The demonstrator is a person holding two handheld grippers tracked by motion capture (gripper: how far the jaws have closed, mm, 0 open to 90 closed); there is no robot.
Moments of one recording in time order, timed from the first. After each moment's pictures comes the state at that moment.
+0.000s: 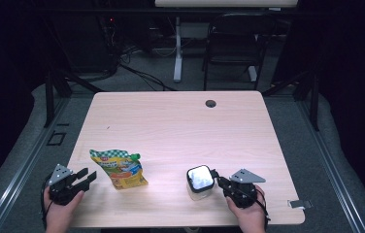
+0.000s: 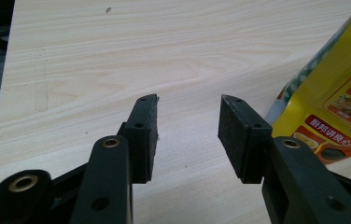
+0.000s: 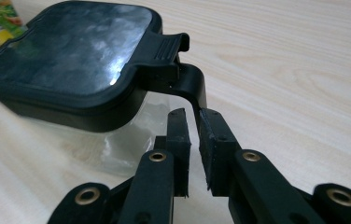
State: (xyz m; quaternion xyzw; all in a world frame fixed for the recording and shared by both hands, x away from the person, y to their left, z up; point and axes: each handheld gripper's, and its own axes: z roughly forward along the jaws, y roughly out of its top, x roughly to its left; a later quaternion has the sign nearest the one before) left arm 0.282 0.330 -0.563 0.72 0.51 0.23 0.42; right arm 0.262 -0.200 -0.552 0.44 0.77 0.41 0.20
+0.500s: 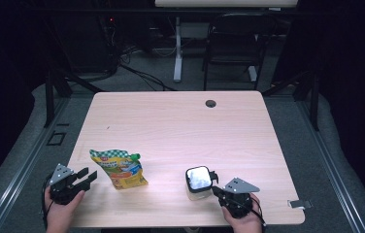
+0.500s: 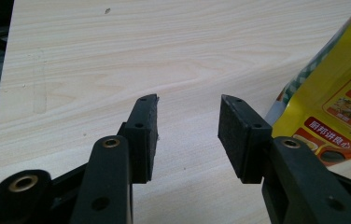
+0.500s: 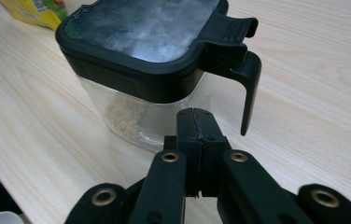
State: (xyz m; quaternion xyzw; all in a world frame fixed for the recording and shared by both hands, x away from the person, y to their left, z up) left arm 0.283 0.328 -0.563 0.72 0.51 0.23 0.42; right arm 0.240 -0.184 -0.554 0.41 0.79 0.41 0.19
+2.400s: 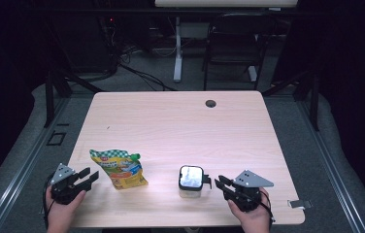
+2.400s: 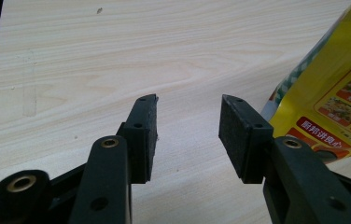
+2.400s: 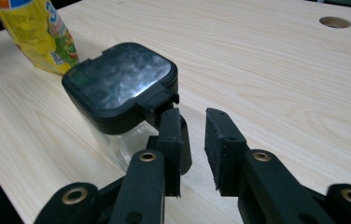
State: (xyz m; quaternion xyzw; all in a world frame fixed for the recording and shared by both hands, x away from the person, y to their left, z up) left arm 0.283 0.326 -0.562 0.73 0.50 0.22 0.42; right arm 0.246 -0.201 -0.524 0.40 0.77 0.46 0.20
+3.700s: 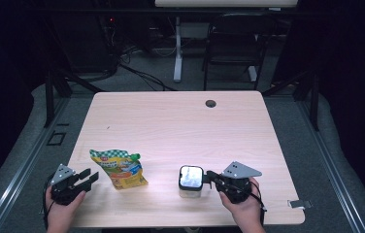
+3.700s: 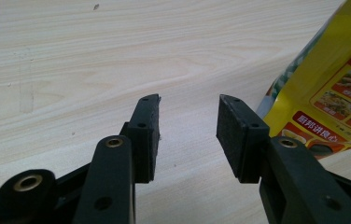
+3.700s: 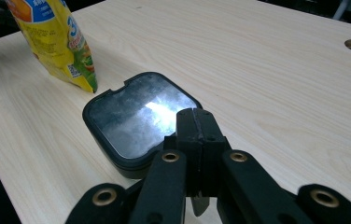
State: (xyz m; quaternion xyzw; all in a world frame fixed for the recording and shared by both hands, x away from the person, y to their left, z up) left arm 0.282 0.326 -0.562 0.73 0.50 0.22 0.42; right arm 0.262 -0.175 -0.505 0.36 0.79 0.45 0.19
